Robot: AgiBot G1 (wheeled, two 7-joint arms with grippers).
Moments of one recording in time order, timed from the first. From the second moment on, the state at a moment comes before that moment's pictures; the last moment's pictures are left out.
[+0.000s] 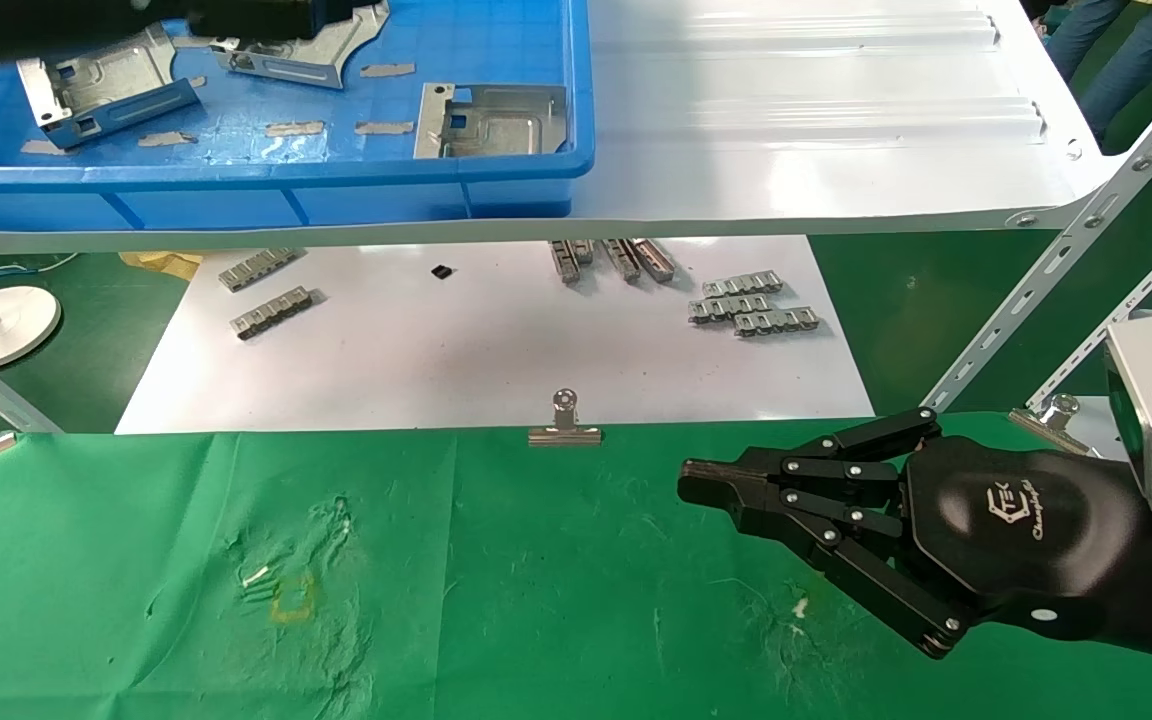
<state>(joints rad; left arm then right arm) -1.83 0.91 0.50 -0.75 1.29 1.09 -0.38 1.08 -0.56 -0.39 1.22 -0.63 -1.42 0.12</state>
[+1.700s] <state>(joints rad) -2.15 1.24 0.65 0.00 1.59 0.73 -0.36 1.08 -0.56 -0.39 1.22 -0.63 -1.42 0.12</state>
